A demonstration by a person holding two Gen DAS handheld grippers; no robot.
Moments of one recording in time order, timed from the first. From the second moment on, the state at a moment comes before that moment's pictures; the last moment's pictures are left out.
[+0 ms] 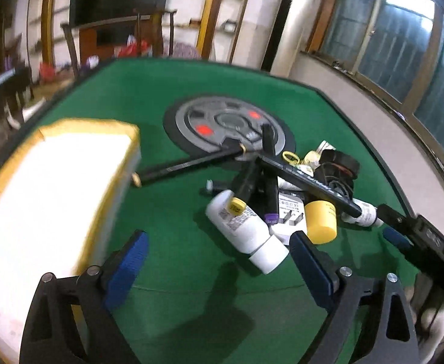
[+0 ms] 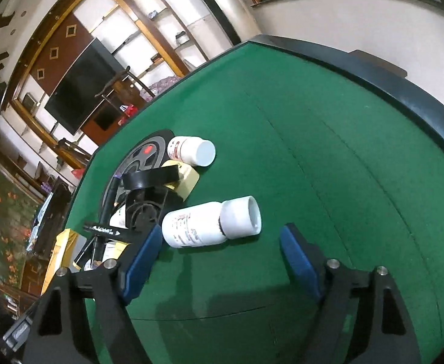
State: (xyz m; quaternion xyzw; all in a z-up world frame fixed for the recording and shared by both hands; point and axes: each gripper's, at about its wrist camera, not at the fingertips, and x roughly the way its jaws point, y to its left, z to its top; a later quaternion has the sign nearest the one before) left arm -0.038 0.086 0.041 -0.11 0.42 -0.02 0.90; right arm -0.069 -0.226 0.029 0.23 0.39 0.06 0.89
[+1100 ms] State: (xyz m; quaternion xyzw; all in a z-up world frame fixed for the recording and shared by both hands) left arm -0.021 0.082 0.019 -0.12 0.44 -0.05 0.89; right arm -0.070 -0.213 0.038 0.19 0.39 0.06 0.90
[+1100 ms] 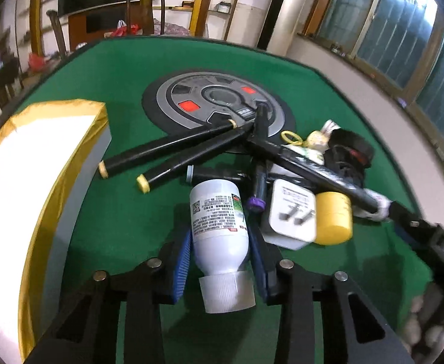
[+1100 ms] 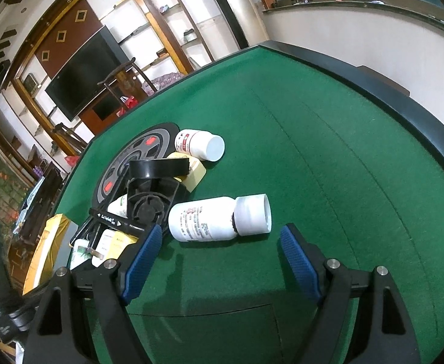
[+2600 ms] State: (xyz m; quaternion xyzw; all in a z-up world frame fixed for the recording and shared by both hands) left arm -0.135 0.215 0.065 -0.18 0.35 -0.10 0.91; right arm -0.045 -0.033 0.040 -0.06 0.49 0.06 0.87
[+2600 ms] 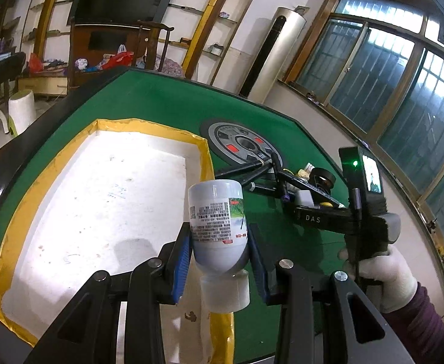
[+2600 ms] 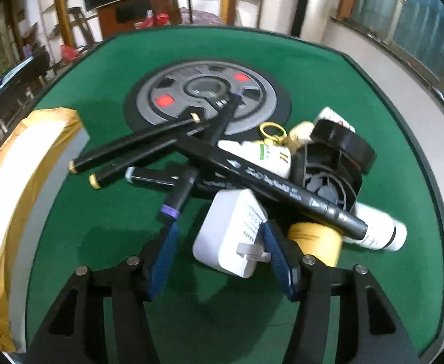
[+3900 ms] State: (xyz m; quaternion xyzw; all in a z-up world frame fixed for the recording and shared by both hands) left arm 0.020 0.286 0.029 -0.26 0.46 -0.08 0.85; right arm -0.011 0.100 0.080 0.09 0.50 0.28 0.81
